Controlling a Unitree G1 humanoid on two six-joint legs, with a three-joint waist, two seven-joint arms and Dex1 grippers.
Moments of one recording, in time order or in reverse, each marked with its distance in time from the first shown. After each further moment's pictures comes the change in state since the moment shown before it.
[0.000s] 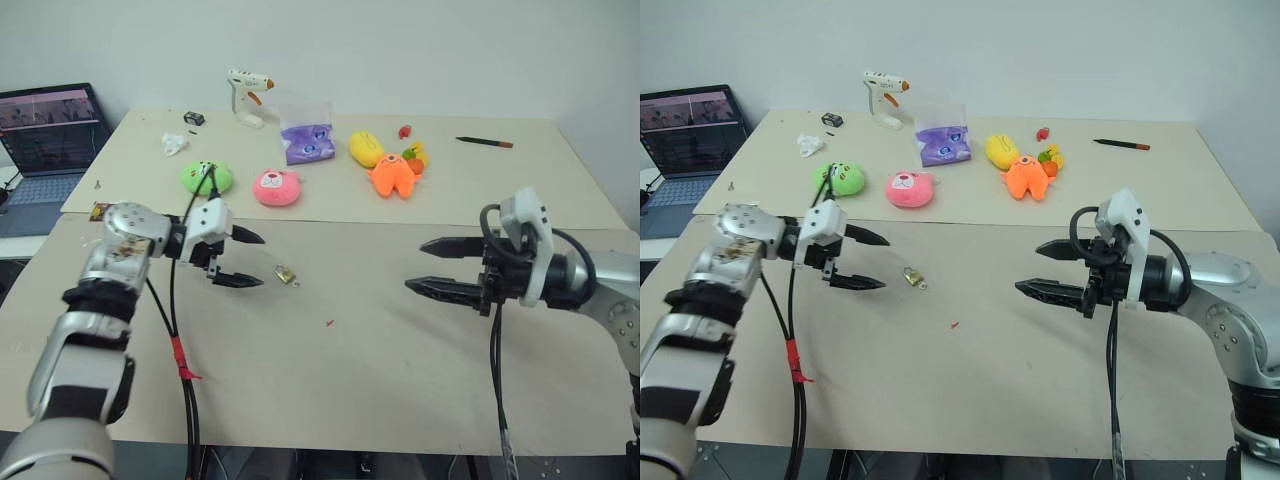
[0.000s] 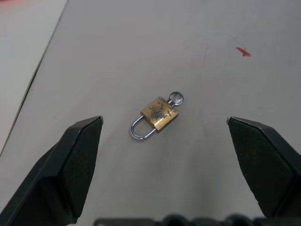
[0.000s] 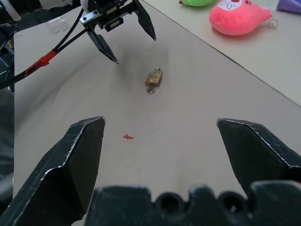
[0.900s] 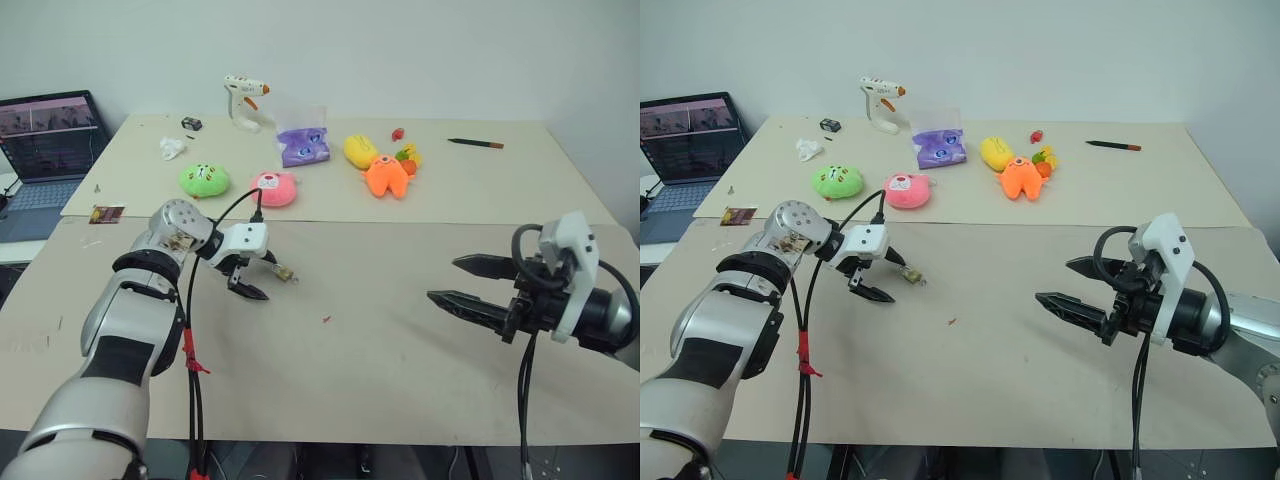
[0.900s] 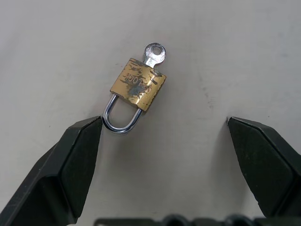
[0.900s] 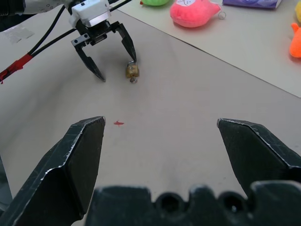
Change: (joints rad) left arm -0.212 -0.134 -0.044 0.442 0.350 -0.181 0.058; right arm 0.227 -0.036 -0.244 -0.207 0.211 0.085 -0.246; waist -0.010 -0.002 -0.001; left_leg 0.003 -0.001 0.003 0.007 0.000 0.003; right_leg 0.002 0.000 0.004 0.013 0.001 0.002
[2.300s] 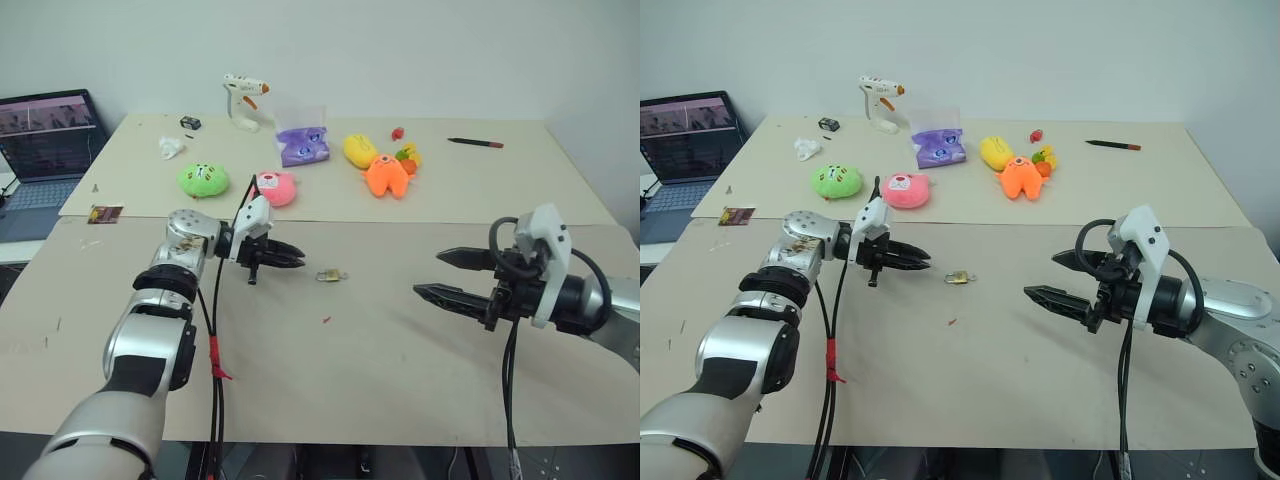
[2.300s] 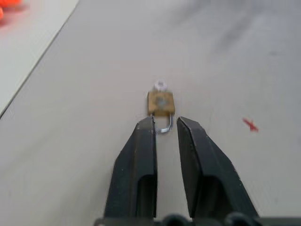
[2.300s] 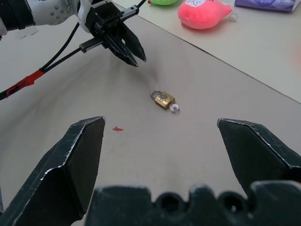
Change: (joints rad) left arm 0.156 -0.115 0.240 -0.320 -0.258 0.344 -0.052; right arm -0.102 0.009 0.147 0.079 -0.084 -0.057 0.041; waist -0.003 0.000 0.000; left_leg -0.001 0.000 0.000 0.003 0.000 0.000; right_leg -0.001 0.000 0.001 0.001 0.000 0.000
